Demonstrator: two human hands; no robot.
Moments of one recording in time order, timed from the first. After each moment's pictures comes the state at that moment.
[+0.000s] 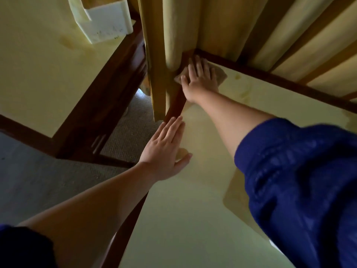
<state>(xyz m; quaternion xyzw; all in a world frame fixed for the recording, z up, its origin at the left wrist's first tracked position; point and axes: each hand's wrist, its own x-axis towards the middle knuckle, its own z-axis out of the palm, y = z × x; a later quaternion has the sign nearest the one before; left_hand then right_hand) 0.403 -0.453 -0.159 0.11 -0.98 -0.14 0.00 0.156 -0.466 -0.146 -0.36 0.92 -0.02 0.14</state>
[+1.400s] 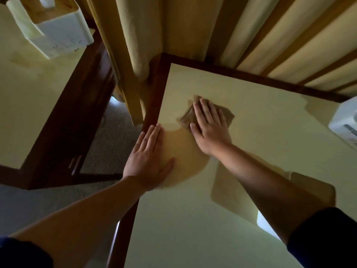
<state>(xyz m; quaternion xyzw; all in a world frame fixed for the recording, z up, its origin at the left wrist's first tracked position) 0.403 -0.454 -0.168 0.11 -0.98 -0.17 -0.01 0.211 -0.298 -0.147 -0.34 0.93 -0.03 0.16</state>
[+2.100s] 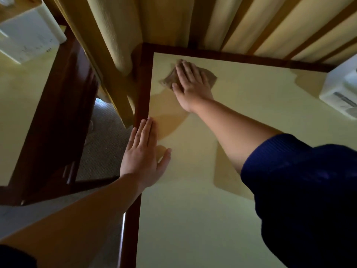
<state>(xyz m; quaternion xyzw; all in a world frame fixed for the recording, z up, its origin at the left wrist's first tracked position) 0.400 -0.456 -0.174 0.10 -0.98 -0.15 0.03 0.156 -0.364 -0.145 -0.28 0.95 -0.04 0.15</state>
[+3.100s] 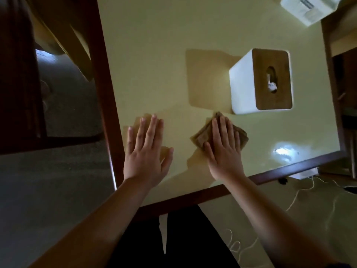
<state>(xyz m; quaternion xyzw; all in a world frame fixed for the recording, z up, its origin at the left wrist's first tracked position) 0.558 -0.356 -0.160 0.00 -0.98 -0.15 -0.11 0.519 -0.109 -0.154 -0.08 0.98 -0.08 0.15</state>
